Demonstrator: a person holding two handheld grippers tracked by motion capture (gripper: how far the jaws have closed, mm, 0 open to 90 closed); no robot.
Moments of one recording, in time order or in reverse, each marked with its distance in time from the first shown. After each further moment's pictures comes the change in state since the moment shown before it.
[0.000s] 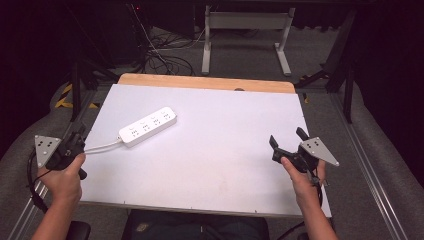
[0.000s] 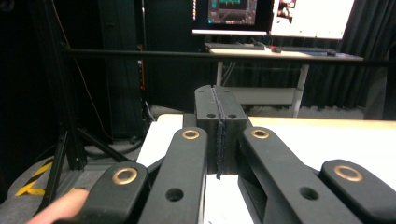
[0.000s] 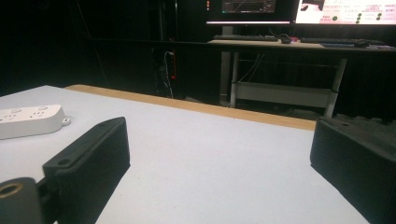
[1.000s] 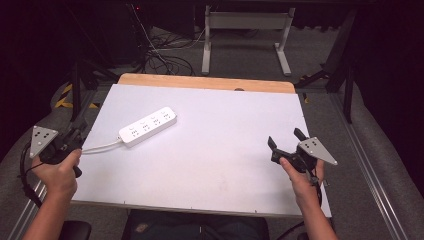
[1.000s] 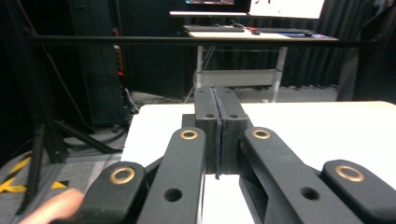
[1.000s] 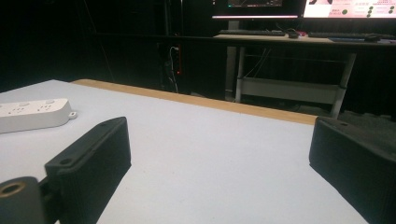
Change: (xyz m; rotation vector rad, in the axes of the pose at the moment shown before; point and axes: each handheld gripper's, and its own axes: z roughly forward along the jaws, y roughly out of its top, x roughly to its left) left arm 0.006 0.020 0.003 0.091 -0.094 0.015; right arm 0.001 -0.003 0.002 0.021 0.023 0.001
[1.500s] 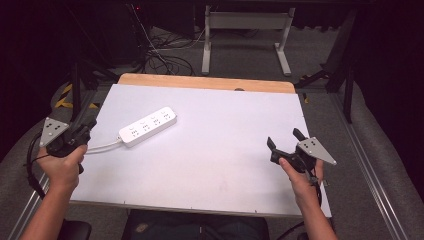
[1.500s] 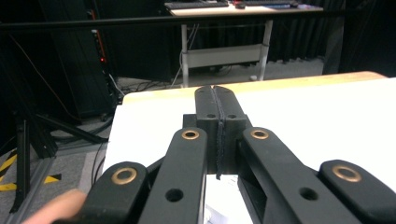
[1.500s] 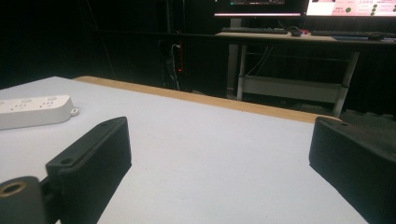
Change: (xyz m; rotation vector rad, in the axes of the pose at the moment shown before) left arm -0.007 0.009 0.022 0.107 -0.065 0.065; right arm 0.001 0.000 0.001 0.010 0.006 -0.007
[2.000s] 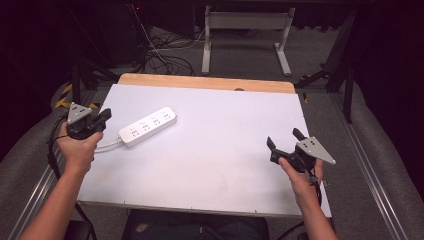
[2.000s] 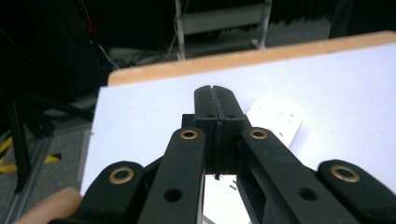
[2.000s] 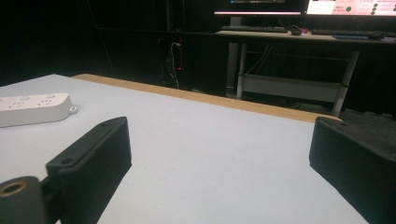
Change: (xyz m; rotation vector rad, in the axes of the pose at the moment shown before) left arm -0.006 0.007 0.058 0.181 -0.011 0.038; right arm 0.000 0.000 0.001 0.006 0.000 -0.006
